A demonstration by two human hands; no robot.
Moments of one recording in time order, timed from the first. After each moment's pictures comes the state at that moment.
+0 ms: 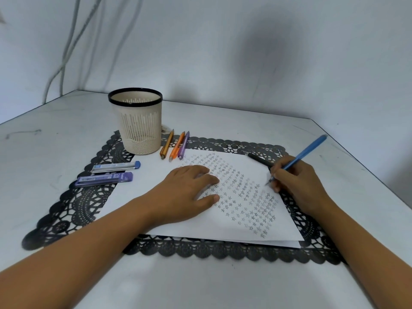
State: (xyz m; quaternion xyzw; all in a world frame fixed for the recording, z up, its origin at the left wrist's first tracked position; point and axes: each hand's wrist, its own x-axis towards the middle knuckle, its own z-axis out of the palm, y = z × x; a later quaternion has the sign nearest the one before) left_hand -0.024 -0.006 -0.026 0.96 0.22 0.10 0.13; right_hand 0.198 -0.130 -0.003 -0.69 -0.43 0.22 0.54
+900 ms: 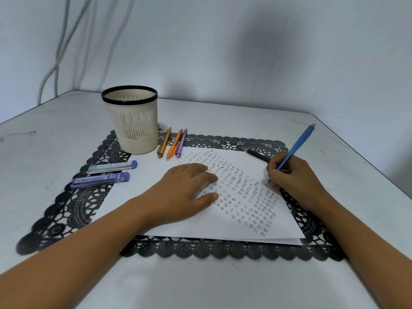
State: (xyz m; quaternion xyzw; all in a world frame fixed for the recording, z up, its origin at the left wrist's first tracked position) left_hand -0.024 -0.003 -0.030 0.96 0.22 0.10 0.12; right_hand 0.194 -0.127 -0.003 -0.73 -0.48 0.16 0.46
